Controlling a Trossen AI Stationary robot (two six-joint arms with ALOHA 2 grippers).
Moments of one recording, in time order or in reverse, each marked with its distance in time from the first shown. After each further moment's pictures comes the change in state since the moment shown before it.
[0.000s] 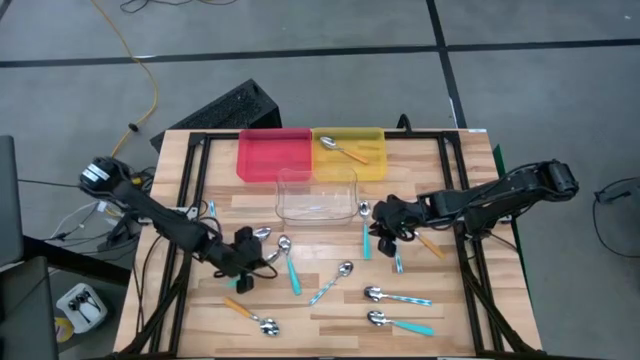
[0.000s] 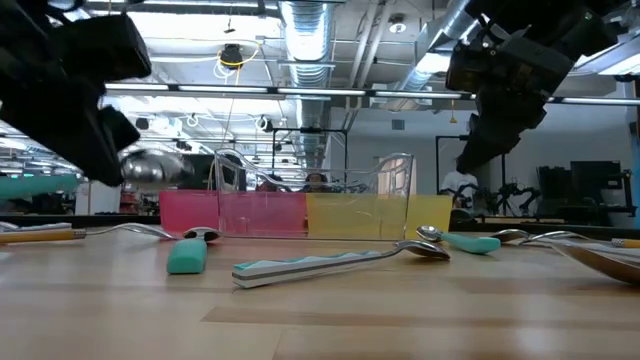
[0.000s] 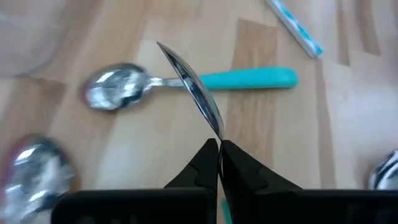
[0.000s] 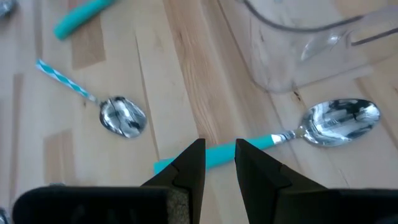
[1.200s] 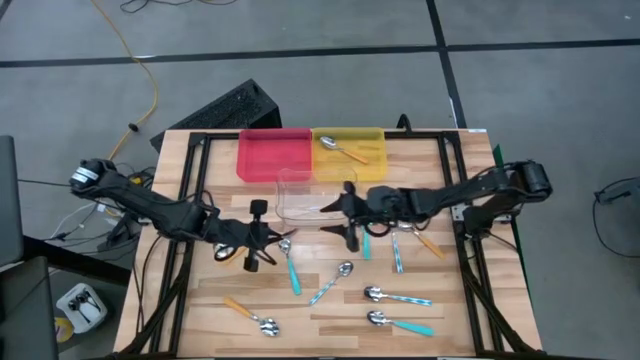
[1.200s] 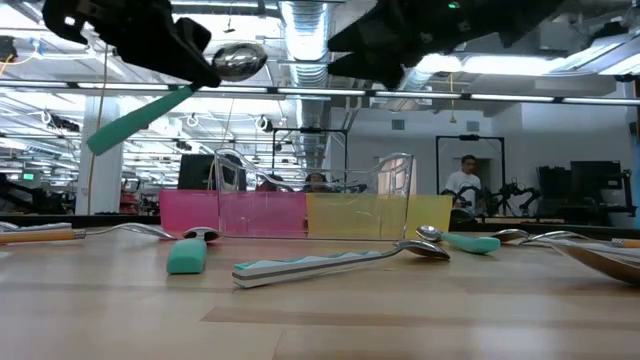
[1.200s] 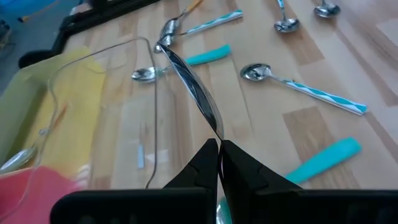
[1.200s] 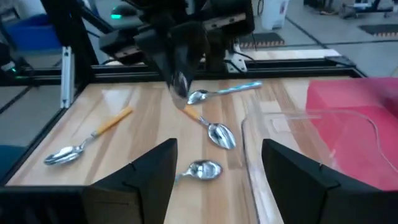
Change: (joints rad) left arm 0.195 -0.097 0.173 -0.009 -0.034 0.756; right arm -0.036 0.269 0.240 0.586 -0.046 -0.383
